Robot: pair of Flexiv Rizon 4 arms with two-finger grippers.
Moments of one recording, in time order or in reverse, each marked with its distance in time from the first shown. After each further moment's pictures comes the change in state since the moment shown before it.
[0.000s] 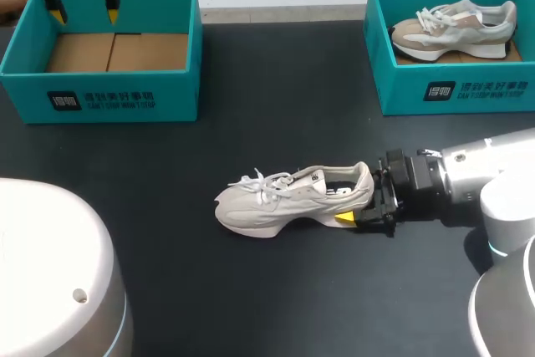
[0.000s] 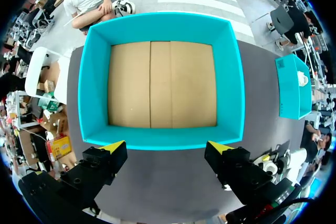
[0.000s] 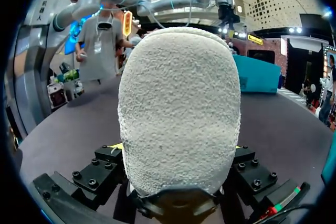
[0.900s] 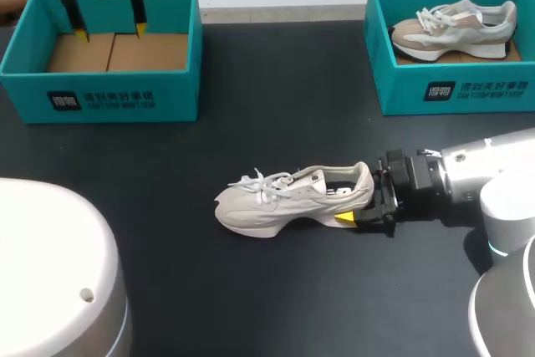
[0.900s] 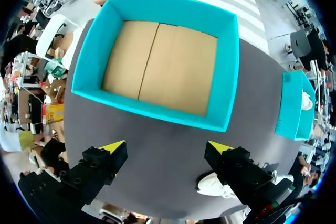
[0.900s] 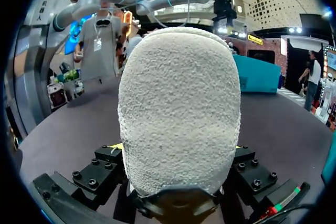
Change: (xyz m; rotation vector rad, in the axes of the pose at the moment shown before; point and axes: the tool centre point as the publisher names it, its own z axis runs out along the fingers) left arm 0.061 0.055 -0.001 -0.035 -0.037 -0.265; right arm 0.000 0.000 0.000 0.000 0.000 0.000
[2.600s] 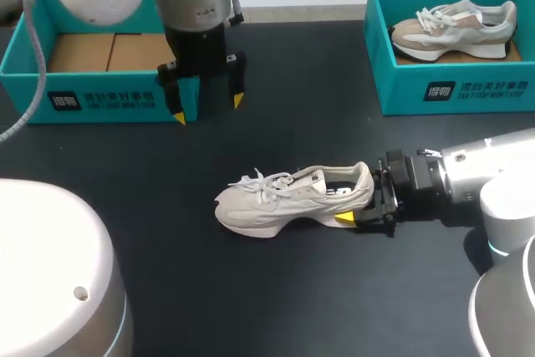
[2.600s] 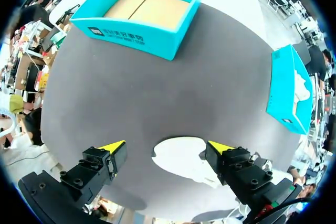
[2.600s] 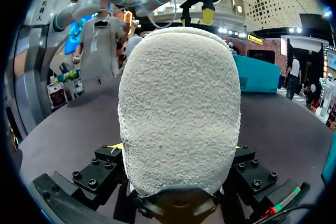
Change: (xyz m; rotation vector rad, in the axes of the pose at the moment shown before) left arm 0.125 0.188 0.032 0.052 0.036 -0.160; right arm 0.000 0.000 0.000 0.000 0.001 0.000
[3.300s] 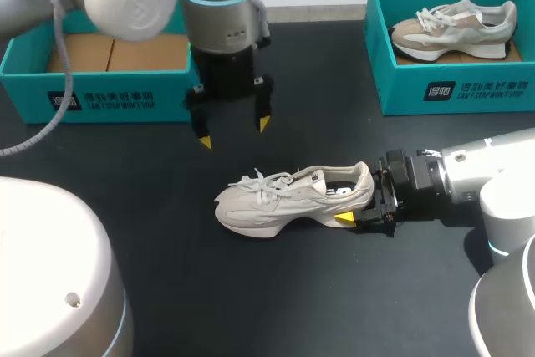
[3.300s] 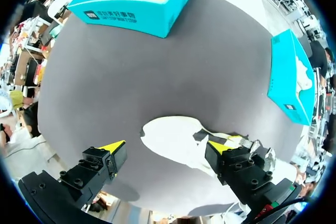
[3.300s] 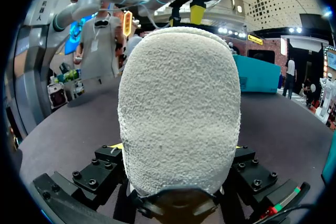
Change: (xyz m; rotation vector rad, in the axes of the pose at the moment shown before) left arm 0.026 0.054 0.018 -0.064 -0.007 0.004; right arm 0.000 0.000 0.000 0.000 0.000 0.000
